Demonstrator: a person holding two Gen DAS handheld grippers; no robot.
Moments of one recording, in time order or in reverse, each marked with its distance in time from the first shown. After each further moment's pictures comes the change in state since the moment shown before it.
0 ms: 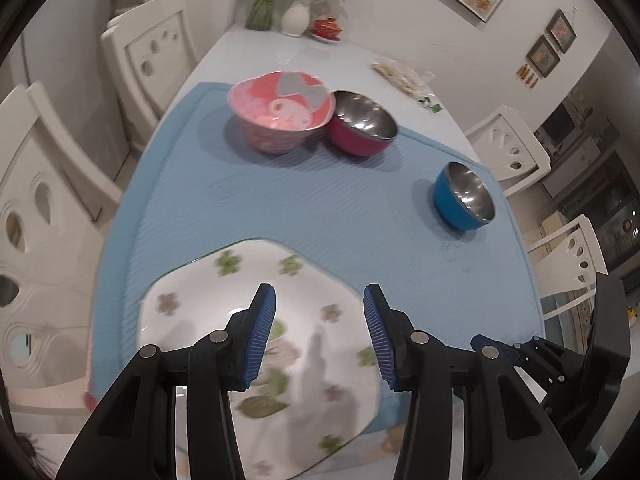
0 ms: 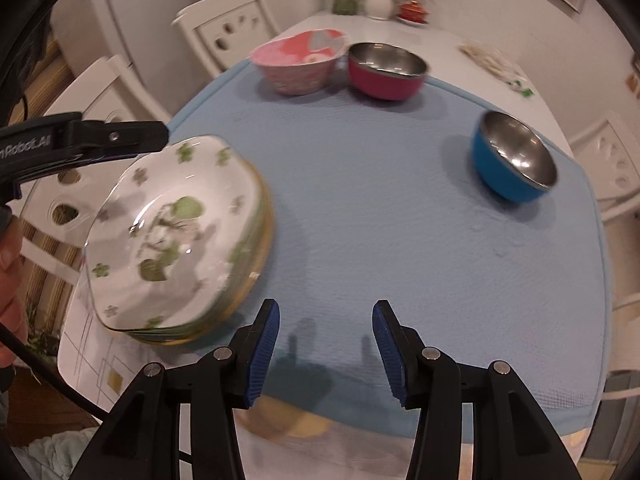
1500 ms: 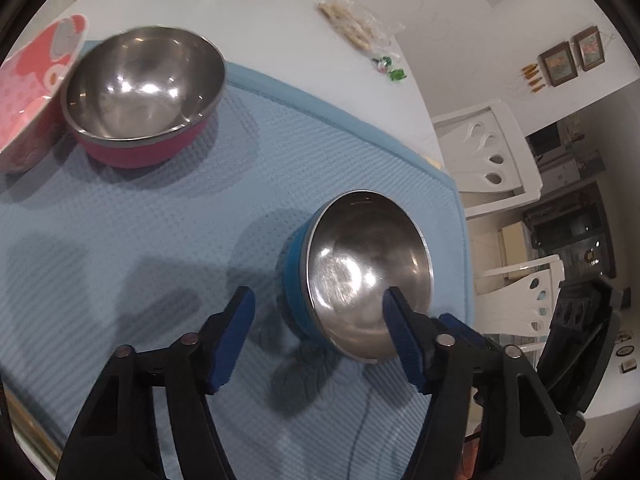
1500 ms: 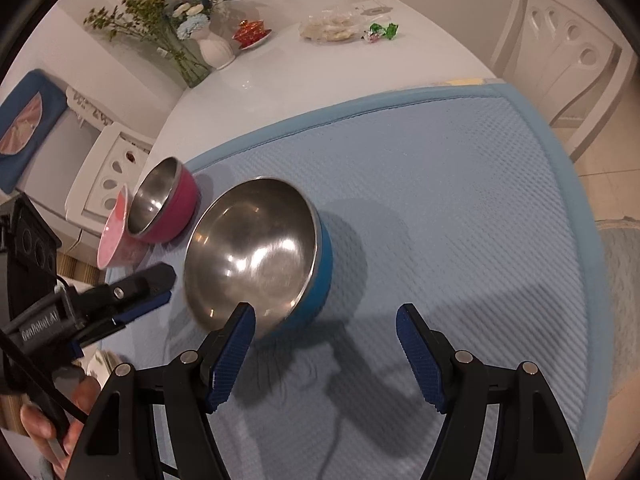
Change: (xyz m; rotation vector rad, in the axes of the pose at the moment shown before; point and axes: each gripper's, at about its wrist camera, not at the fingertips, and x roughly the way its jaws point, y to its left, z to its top) left arm 0.200 -0.165 0.101 -0.167 0.196 -0.181; right arm 0.053 -0.303 0.075 0.465 -0.046 0.196
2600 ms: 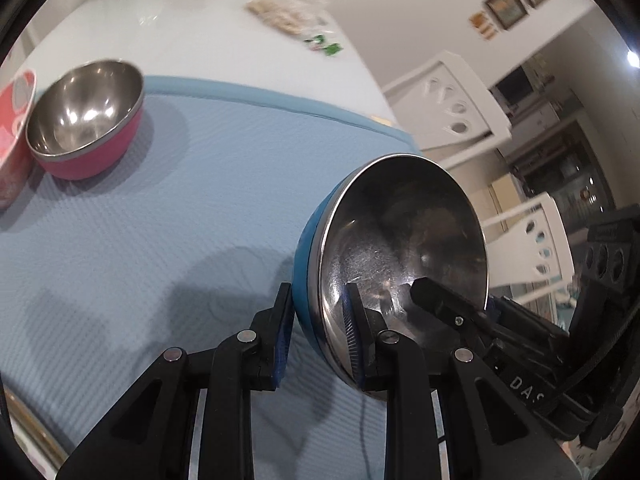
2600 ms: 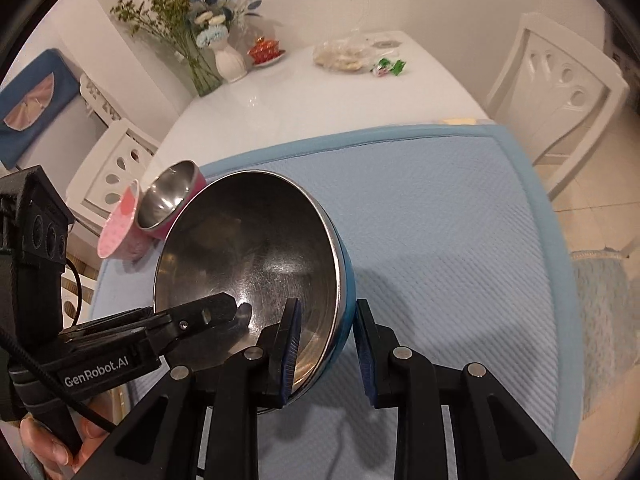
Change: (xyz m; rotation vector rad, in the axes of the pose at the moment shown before) left arm -0.017 -0.052 -0.042 0.235 0.007 -0.017; right arm -0.048 0.019 -0.025 -0.077 -0.104 -0.075
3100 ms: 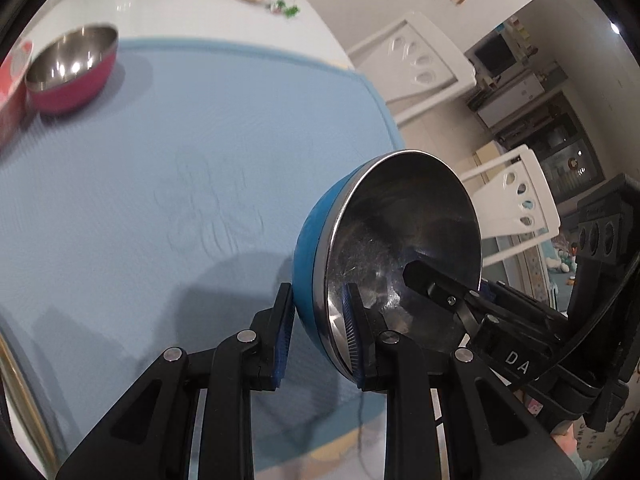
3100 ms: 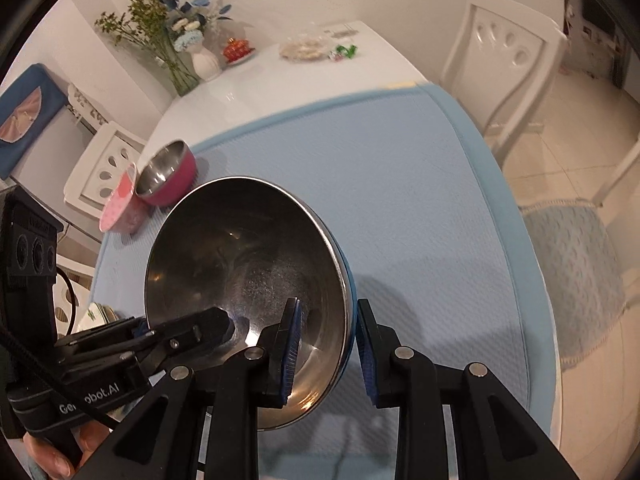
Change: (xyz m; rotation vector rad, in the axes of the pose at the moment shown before) left arm 0.003 -0.040 -0.073 0.034 0.094 -0.038; right arm -0.048 -0.018 -0.072 0.087 0.035 -0.056
